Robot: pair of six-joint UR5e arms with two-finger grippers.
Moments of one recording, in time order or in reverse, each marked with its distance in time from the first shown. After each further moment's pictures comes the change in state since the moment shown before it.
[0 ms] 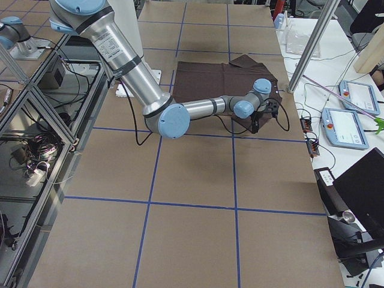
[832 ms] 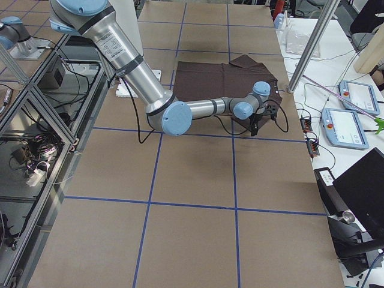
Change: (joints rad) left arm -0.001 -0.003 -0.005 0.001 -0.001 -0.001; right arm -0.021 0.026 -0.061 0.000 -0.030 -0.009
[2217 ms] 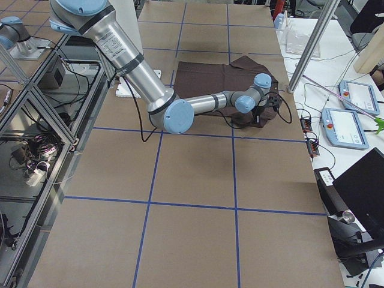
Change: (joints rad) left arm -0.001 -0.008 0.000 0.004 0.000 -0.001; right arm 0.005 0.046 0.048 0.005 0.002 -0.022
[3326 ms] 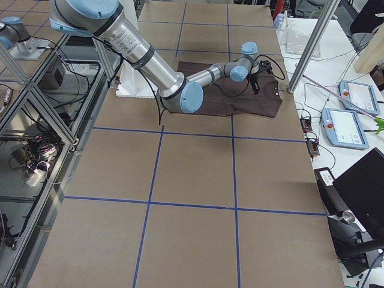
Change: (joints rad) left arm -0.001 -0.006 0.003 -0.003 0.001 -0.025; right arm -0.149 0.187 -0.007 0.003 -0.261 0.004
